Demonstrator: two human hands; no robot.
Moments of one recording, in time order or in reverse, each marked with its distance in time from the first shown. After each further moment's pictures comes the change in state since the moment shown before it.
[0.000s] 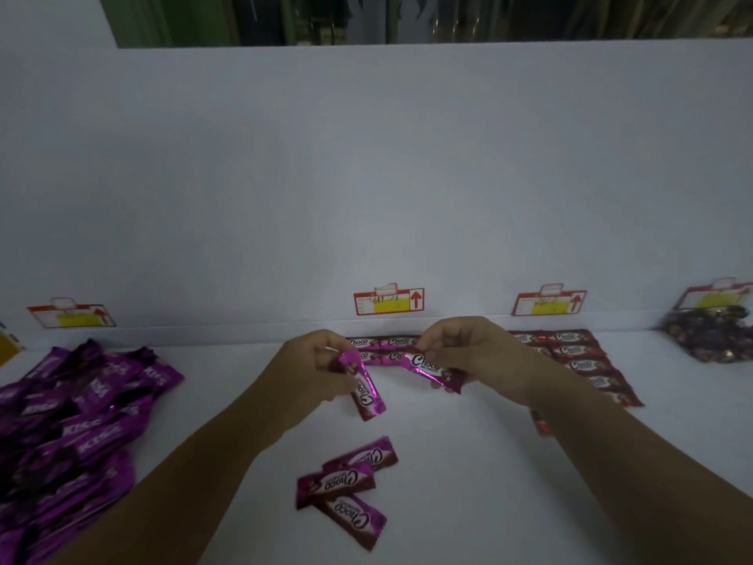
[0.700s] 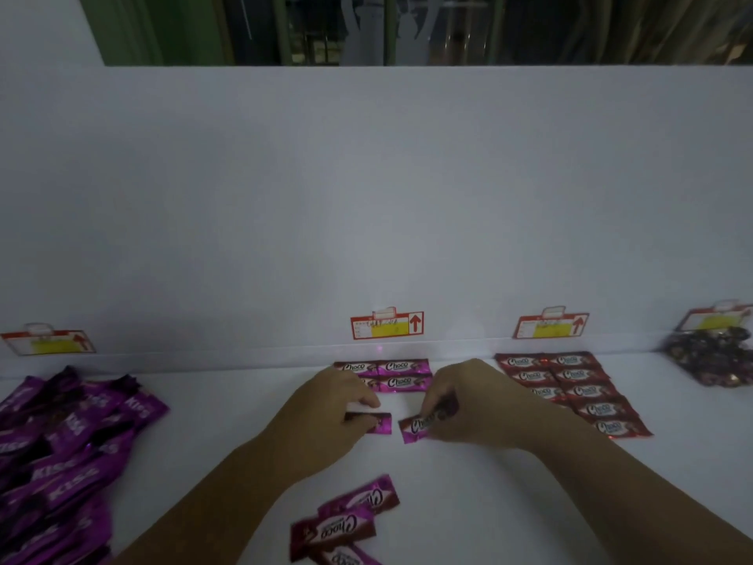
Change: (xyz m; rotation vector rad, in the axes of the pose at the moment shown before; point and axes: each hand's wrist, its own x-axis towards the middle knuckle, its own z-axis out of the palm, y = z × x) left_hand 0.020 -0.025 0.019 0.585 -0.035 0.337; right_hand 0.004 0.009 0.008 -0.738 -0.051 -0.154
